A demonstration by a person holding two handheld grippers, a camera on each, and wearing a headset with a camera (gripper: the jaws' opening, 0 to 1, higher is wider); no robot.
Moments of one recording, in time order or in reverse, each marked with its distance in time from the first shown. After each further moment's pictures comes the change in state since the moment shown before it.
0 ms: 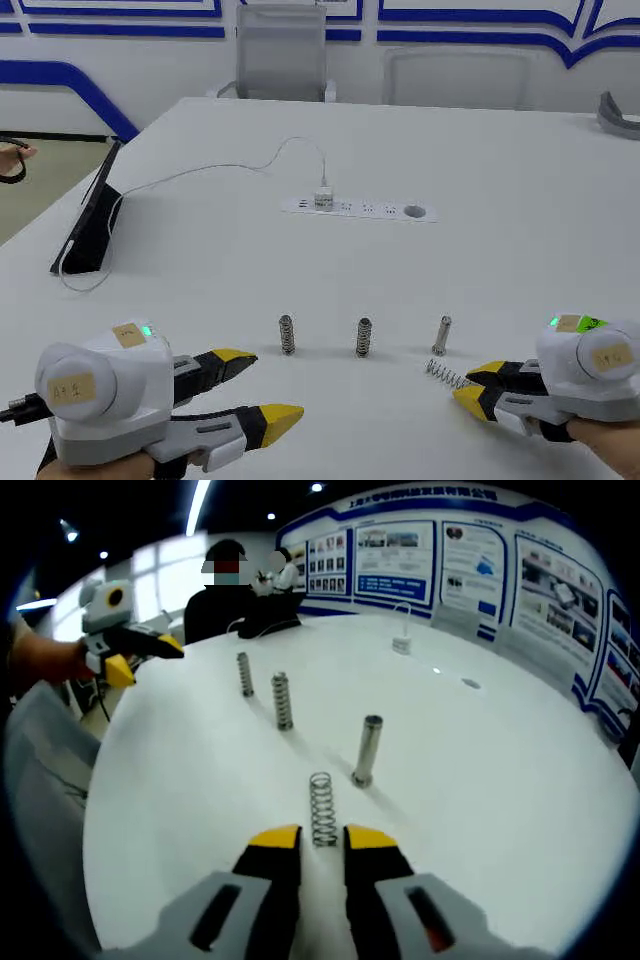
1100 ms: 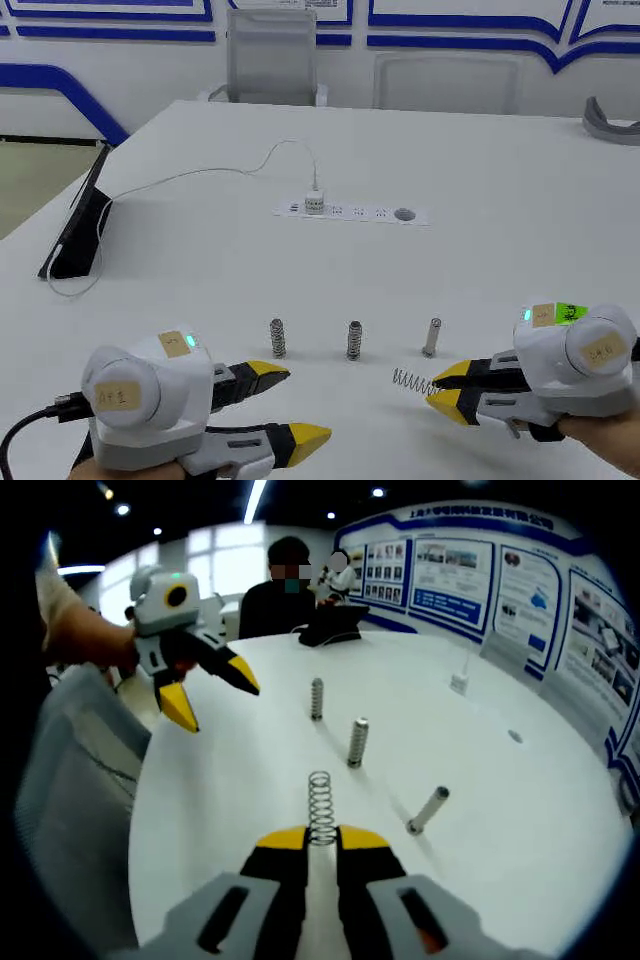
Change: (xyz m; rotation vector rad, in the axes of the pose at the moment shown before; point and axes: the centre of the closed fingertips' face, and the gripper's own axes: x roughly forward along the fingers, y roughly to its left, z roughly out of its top) left arm 0.028 -0.041 0.002 0.085 0.041 -0.127; right arm -0.021 0.055 0.043 -0.184 -0.011 0.176
